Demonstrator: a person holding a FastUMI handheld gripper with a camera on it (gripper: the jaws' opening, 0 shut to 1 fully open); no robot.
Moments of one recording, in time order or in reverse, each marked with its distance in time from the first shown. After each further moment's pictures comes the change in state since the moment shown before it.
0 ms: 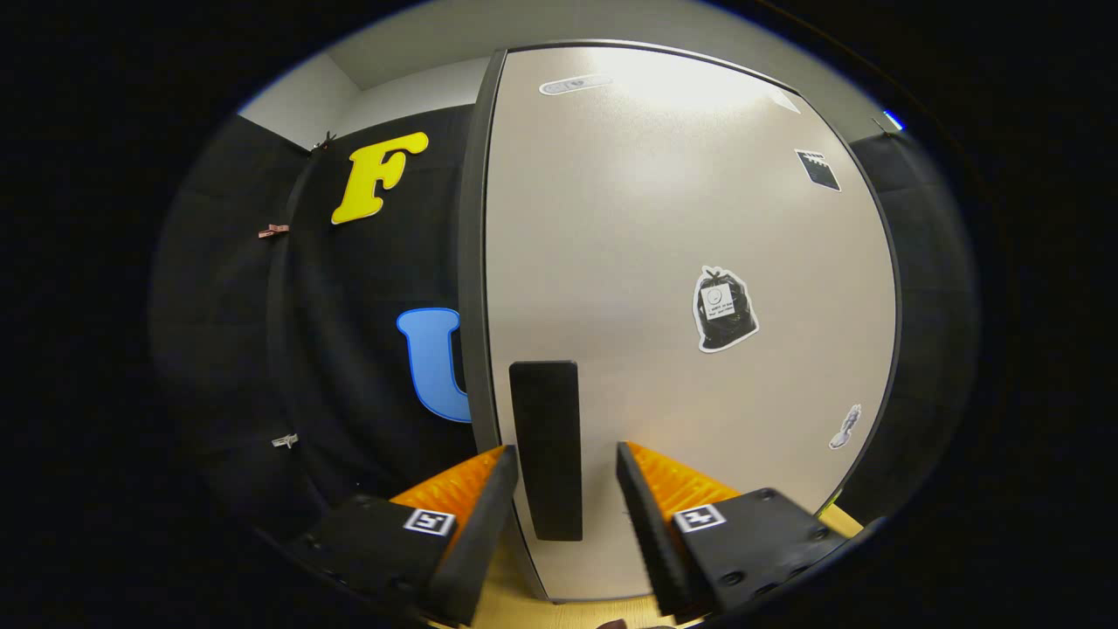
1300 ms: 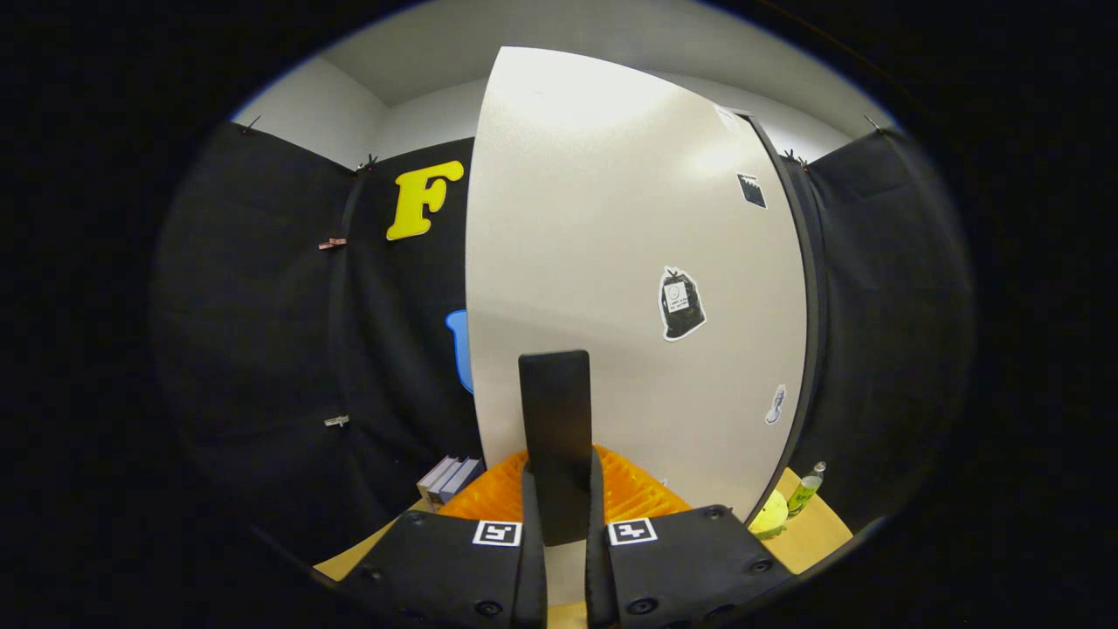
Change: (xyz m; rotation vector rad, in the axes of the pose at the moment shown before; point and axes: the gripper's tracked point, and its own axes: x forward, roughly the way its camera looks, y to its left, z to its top) arm -0.168 -0.050 0.005 0.002 -0.002 0.155
